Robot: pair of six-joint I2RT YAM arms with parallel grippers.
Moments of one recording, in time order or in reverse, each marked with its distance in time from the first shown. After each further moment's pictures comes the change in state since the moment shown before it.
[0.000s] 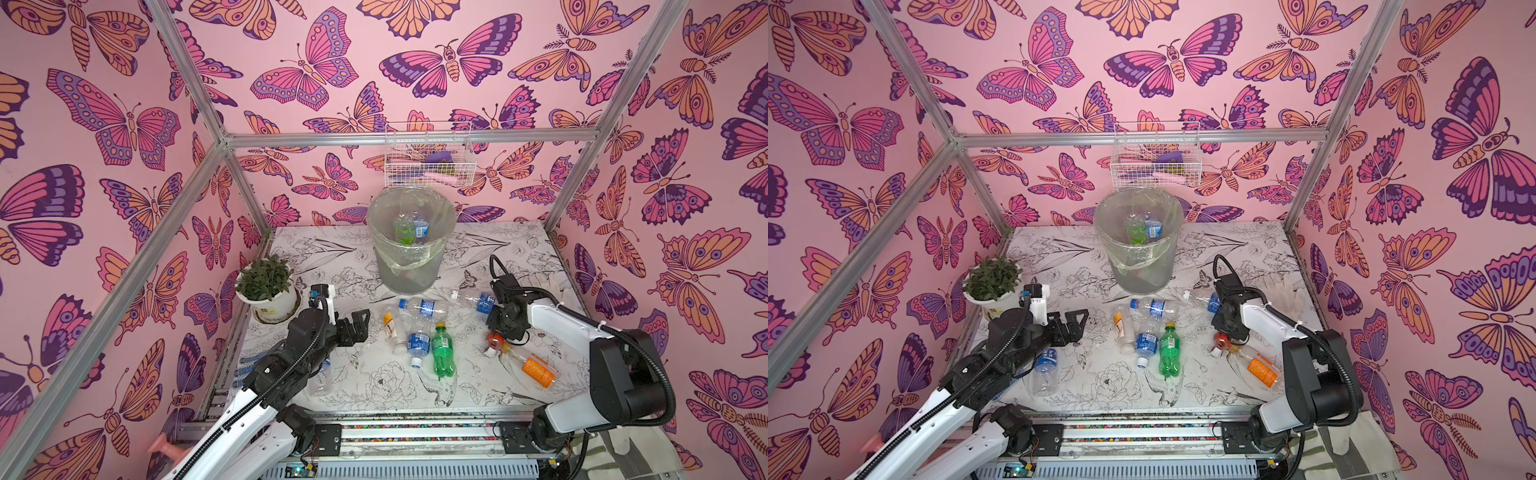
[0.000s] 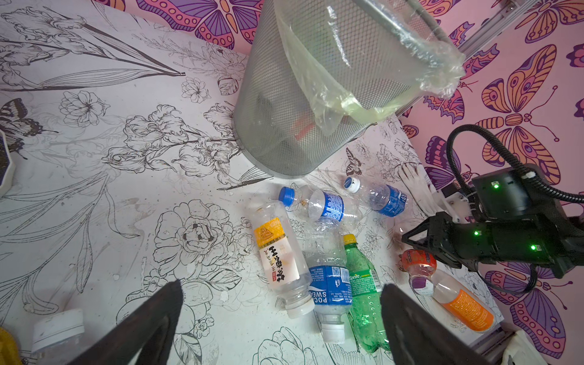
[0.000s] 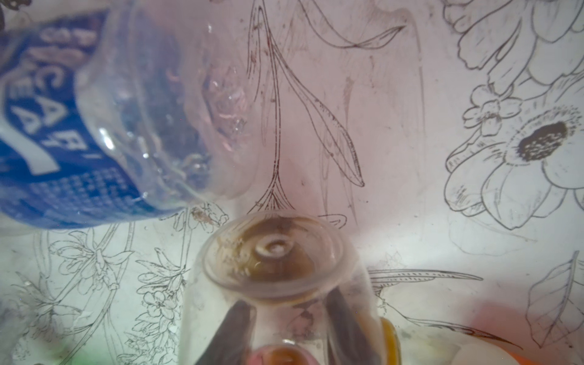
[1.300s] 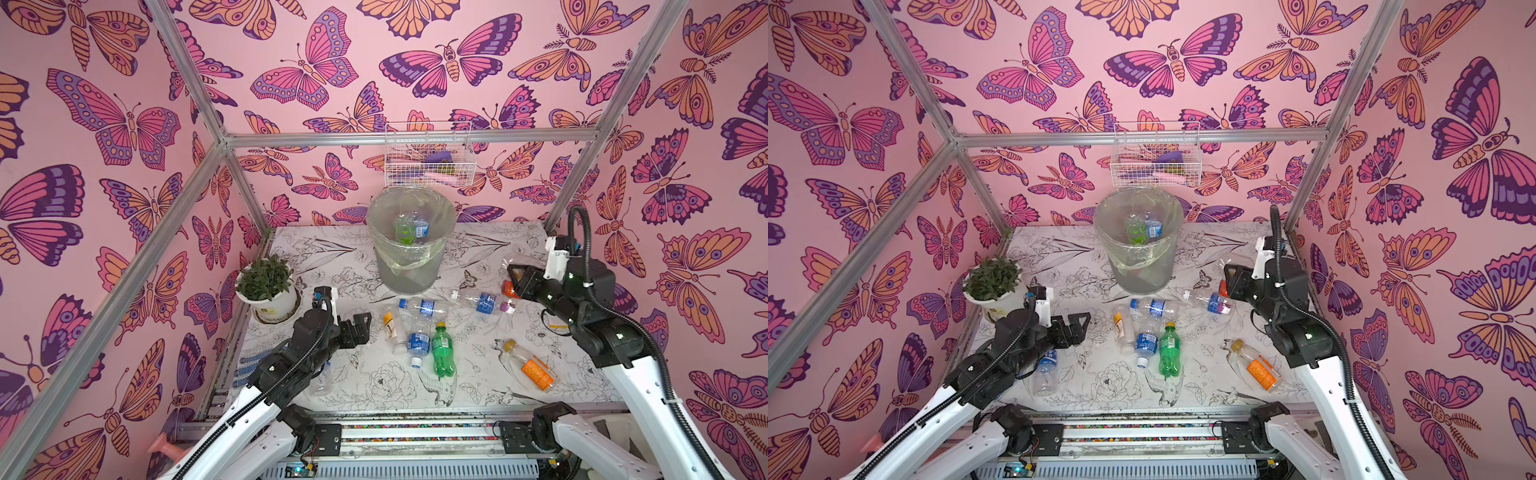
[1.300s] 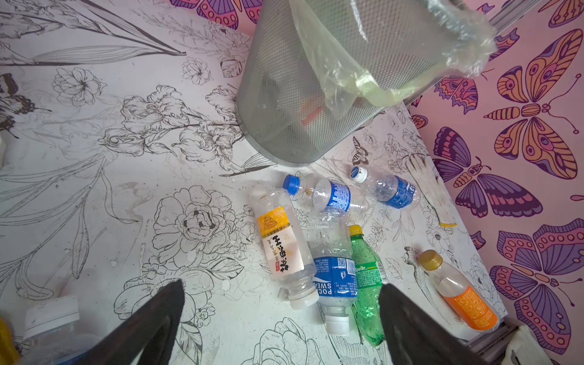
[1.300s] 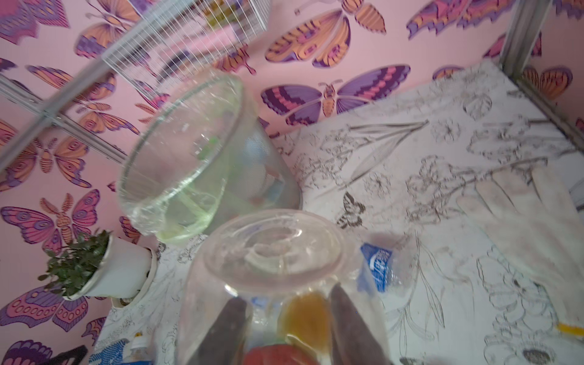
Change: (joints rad) left arm -0.018 0.020 -0.032 -0.001 0.000 -0.033; right arm 0.003 -0.620 0.278 0.082 -0.175 -0.285
